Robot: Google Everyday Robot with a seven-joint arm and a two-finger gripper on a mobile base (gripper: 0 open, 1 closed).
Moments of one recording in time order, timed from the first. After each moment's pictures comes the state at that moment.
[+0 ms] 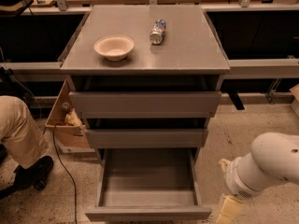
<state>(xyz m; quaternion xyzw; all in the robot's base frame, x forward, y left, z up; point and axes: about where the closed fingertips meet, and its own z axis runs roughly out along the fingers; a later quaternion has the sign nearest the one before) 0.382 -0.213 0.628 -0.57 0.81 0.07 0.12</state>
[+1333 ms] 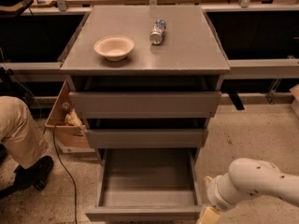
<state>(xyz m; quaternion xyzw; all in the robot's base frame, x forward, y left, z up) 0.386 -0.190 0.496 -0.54 0.82 0.13 0.12</state>
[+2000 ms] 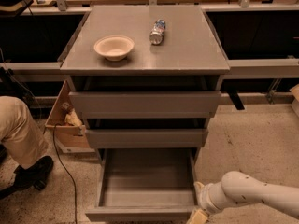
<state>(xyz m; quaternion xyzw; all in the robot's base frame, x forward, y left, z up) 0.414 -0.172 0.392 -0.52 0.82 0.18 0.18</state>
